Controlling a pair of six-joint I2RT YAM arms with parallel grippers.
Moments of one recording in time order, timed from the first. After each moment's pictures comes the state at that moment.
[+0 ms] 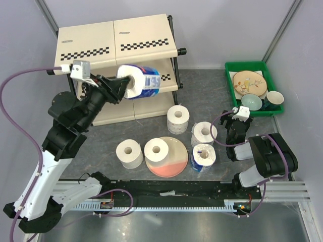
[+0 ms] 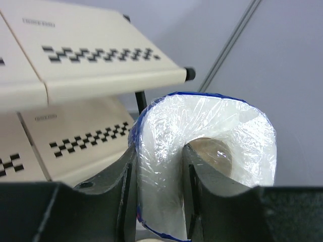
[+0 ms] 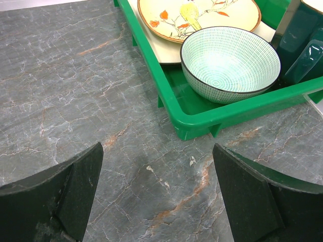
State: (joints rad) left arm -0.57 0.88 1.32 -0.31 -0.09 -0.37; right arm 0.14 1.53 0.21 1.19 0.44 0.05
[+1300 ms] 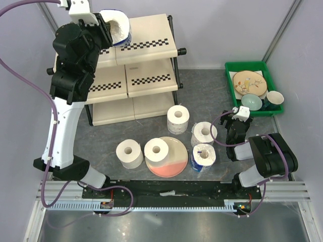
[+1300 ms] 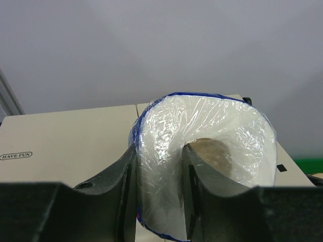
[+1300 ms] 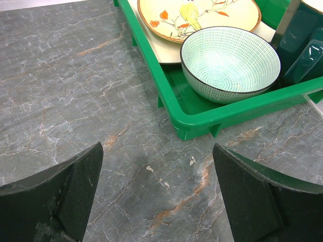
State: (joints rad) left arm -0.40 1.52 2.22 -0.55 -0.34 -0.02; right arm 0.14 1.53 0.21 1.19 0.44 0.05
